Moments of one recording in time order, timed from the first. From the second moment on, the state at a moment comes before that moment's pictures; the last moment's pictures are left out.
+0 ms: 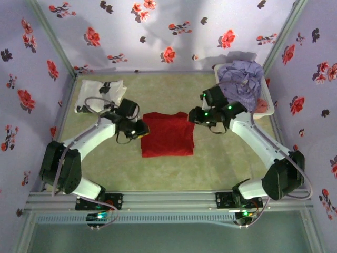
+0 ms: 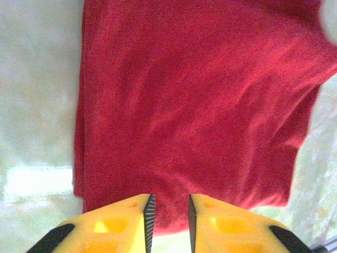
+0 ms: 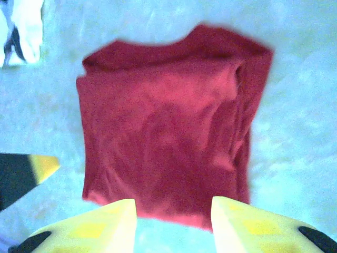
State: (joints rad) left arm -0.48 1.49 1.05 -0.65 0.29 -0.73; right arm 0.47 1.41 1.25 -0.82 -0.22 0.57
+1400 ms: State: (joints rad) left arm -0.33 1.96 1.35 -0.66 0.32 -0.49; right arm 0.36 2.03 1.53 -0.82 -0.39 0.36
